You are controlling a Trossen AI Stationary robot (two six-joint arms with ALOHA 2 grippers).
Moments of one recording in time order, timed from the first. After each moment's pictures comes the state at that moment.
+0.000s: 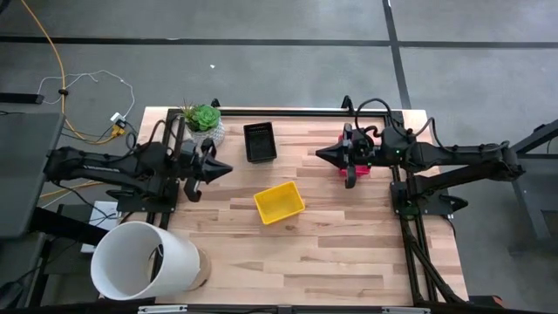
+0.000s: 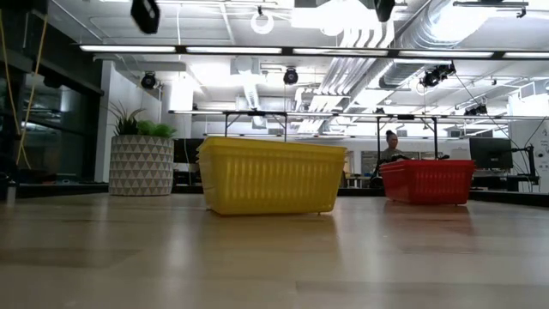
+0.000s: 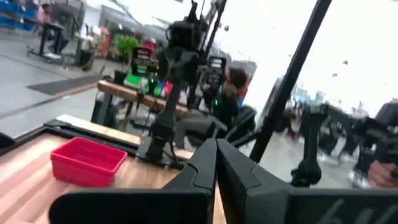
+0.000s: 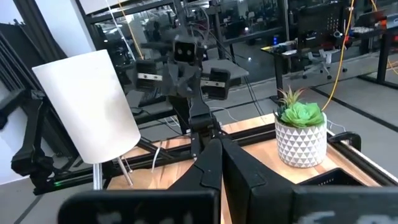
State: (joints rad) left arm 0.08 0.66 0.47 0.33 0.02 -0.34; right arm -0.05 0.97 0.83 0.13 0.00 0.21
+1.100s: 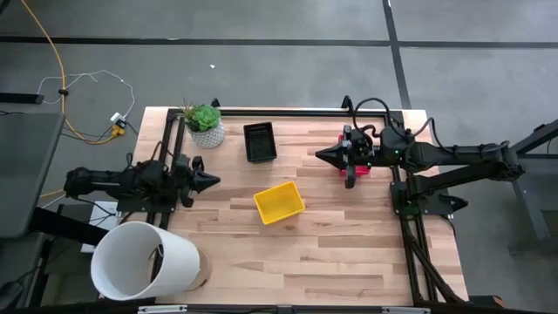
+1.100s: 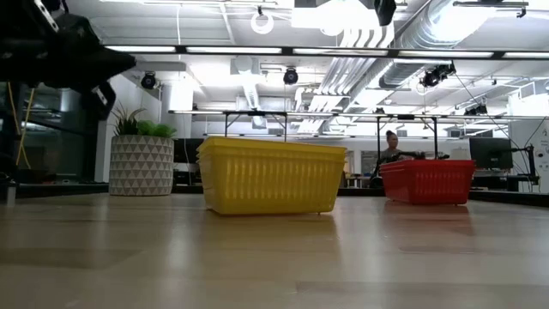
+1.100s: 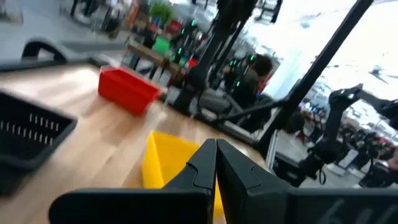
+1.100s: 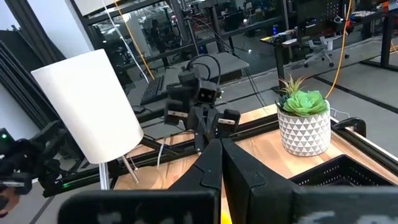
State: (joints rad) left arm 0.08 0.01 0.01 0.04 -0.06 -0.50; right arm -0.05 0.97 0.83 0.11 0.00 0.27
